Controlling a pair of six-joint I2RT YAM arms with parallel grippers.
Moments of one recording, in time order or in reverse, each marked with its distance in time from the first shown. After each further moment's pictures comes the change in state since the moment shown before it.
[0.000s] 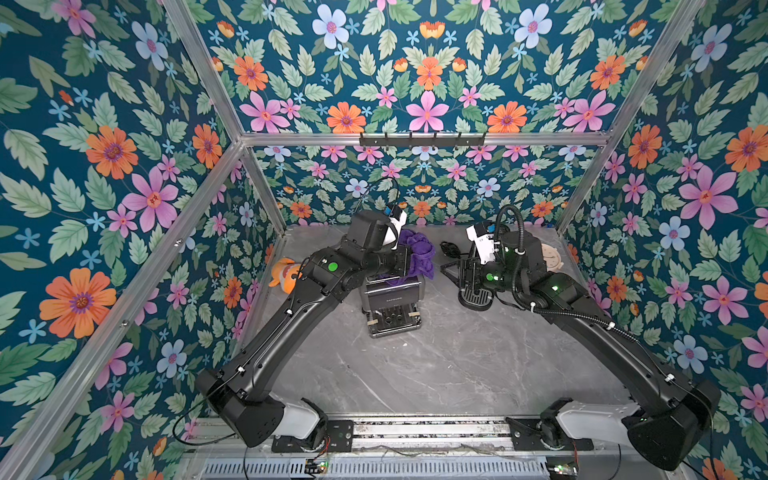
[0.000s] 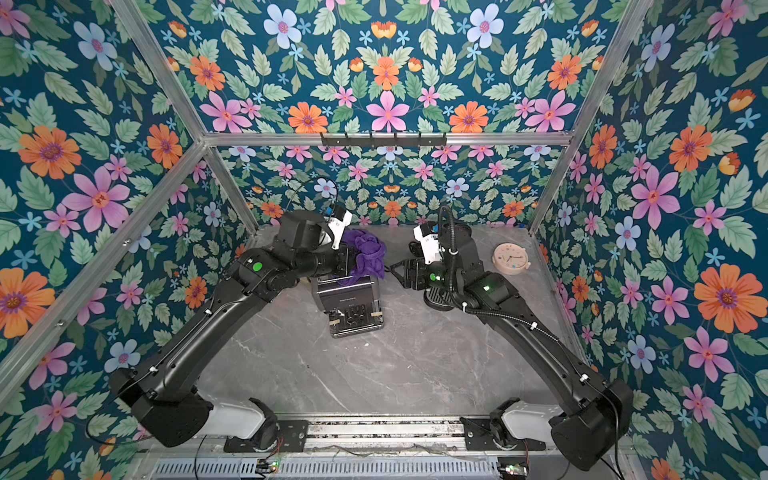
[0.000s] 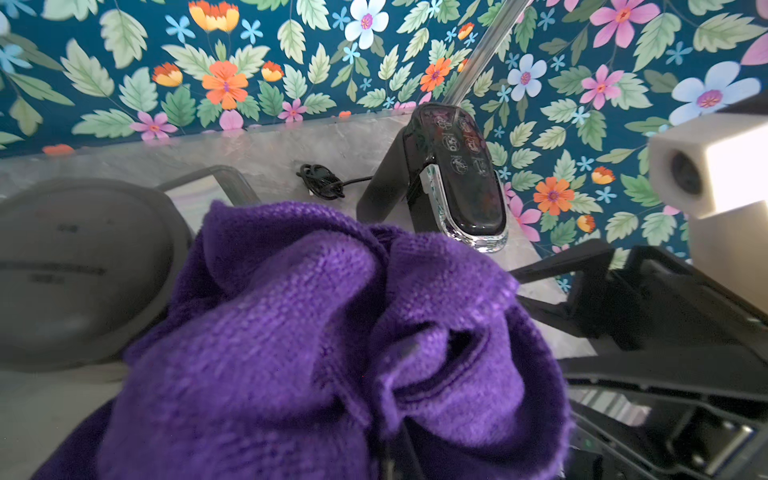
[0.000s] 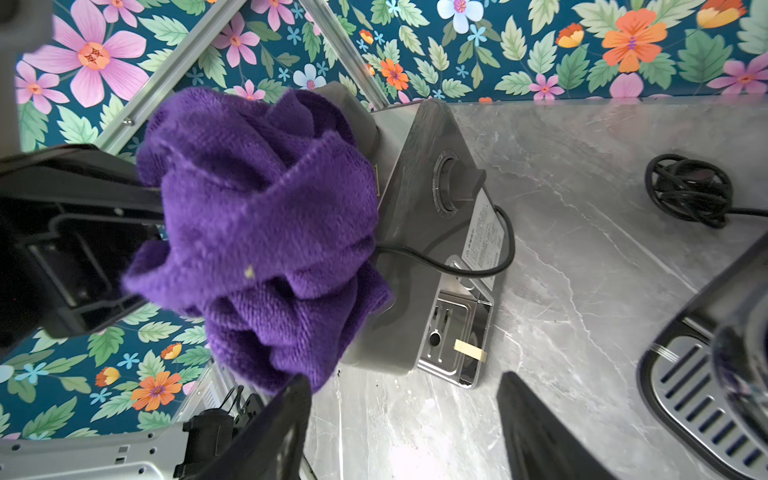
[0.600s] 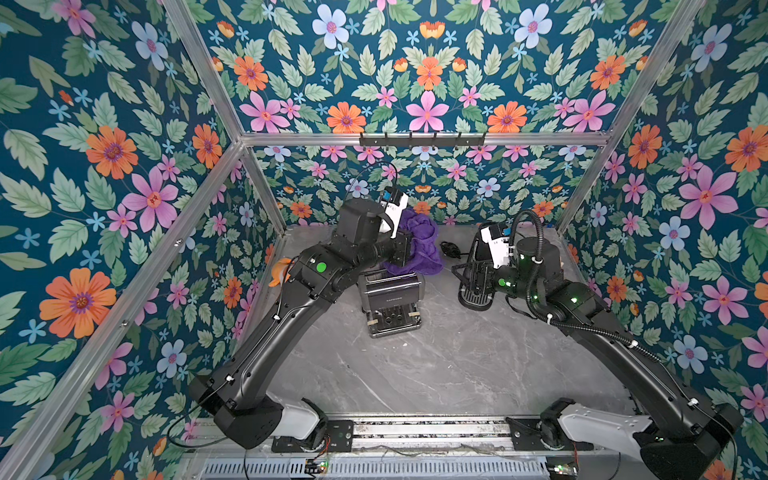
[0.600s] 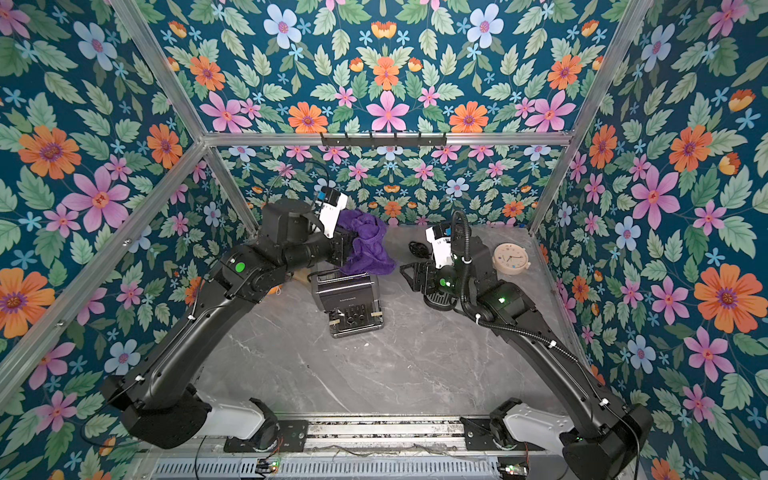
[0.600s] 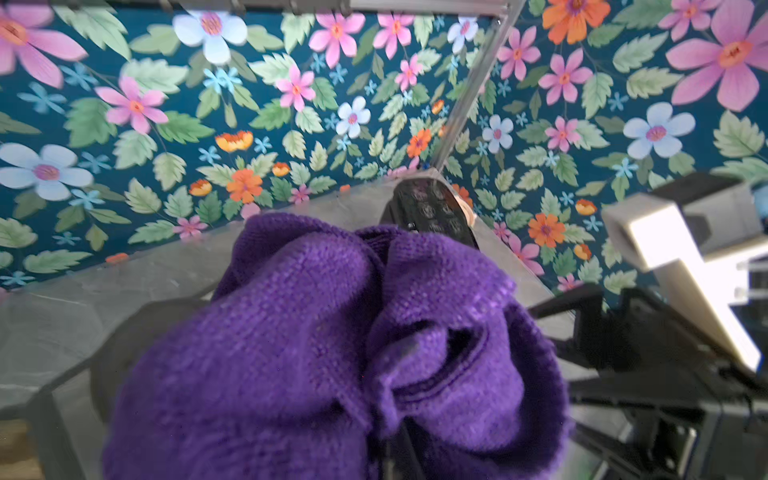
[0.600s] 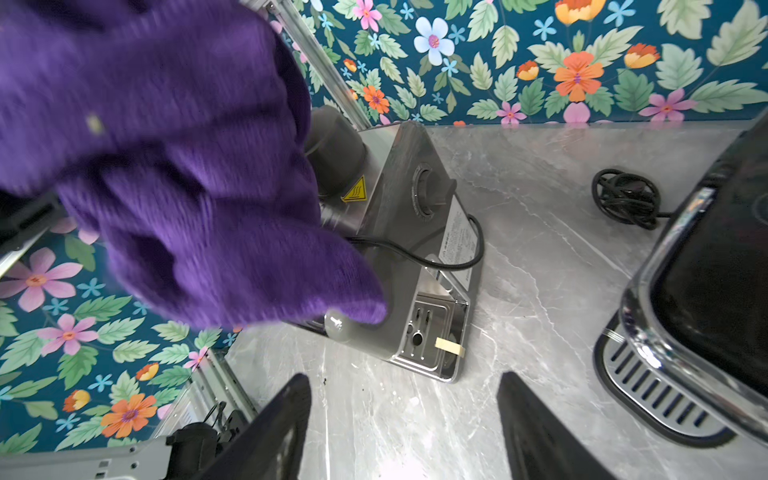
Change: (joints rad) left arm -0.034 -0.052 0.009 0.075 -0.012 0.095; right arm 0.000 -0.097 -0.024 -0.047 0.079 -0.006
